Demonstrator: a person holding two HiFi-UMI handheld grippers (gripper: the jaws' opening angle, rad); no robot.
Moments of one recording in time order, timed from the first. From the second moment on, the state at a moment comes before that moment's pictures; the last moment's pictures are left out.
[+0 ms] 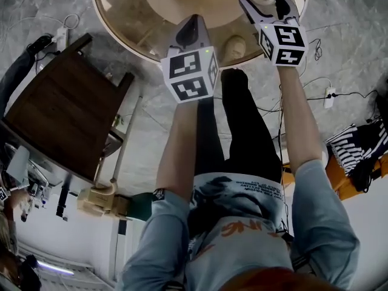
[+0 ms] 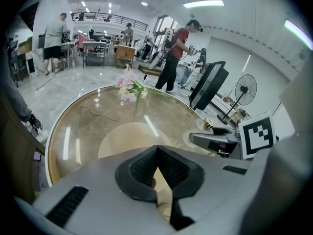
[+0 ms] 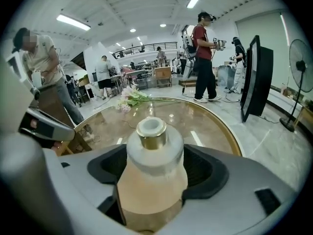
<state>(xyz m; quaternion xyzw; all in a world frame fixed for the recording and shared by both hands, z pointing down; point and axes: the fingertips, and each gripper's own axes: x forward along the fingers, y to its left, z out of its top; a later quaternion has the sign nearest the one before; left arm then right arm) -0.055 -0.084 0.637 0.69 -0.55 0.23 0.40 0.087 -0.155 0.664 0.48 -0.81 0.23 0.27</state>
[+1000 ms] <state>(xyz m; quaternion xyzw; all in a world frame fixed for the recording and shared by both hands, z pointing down) -0.081 -0.052 0.372 0.66 -0.67 0.09 0.33 0.069 -0.106 0.395 0.48 -0.83 0.21 0.18</state>
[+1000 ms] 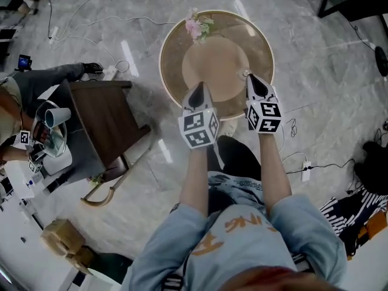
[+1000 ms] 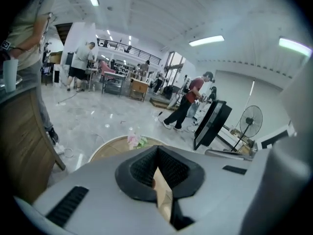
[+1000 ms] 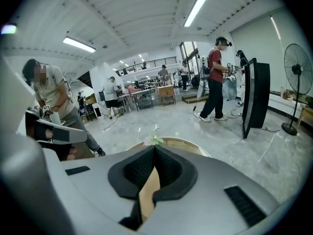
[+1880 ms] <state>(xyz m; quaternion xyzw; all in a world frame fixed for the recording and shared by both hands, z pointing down) -0.108 -0.101 0.050 0.72 -0.69 -0.06 0.06 0.037 -0.141 0.061 0.47 -0.88 0.01 0.01</state>
